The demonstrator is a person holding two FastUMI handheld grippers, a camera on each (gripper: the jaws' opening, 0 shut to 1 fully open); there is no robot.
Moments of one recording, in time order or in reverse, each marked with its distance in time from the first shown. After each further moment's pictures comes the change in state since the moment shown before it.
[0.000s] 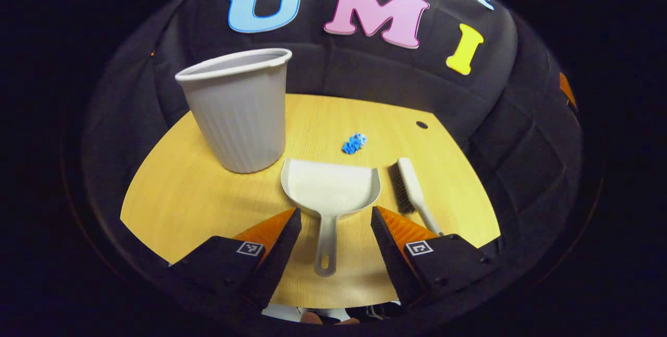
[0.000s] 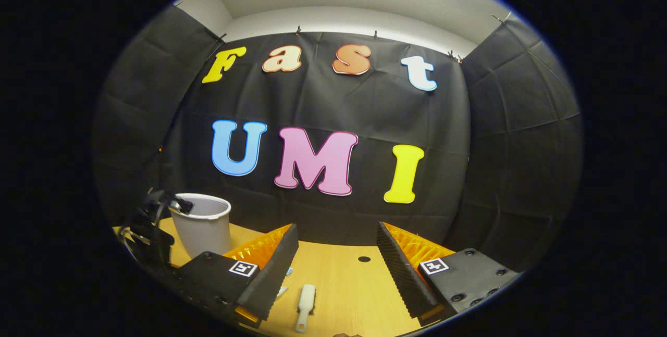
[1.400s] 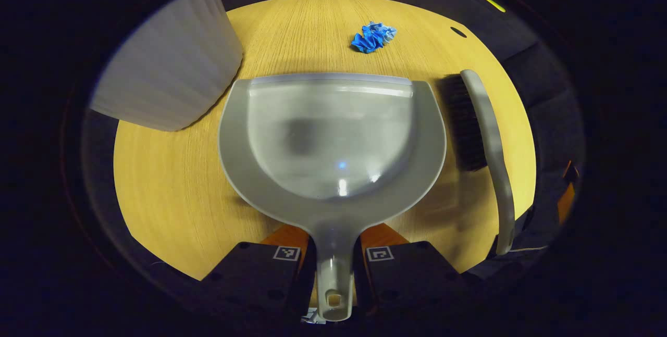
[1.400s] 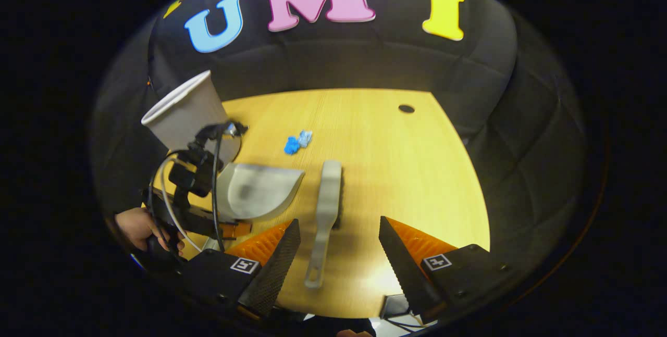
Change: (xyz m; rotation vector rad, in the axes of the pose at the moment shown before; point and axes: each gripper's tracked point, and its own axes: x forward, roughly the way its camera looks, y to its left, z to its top) left arm 0.103 0.013 -0.024 0.077 0.562 0.002; right arm 0.008 0.049 -0.255 0.146 1.016 0.174
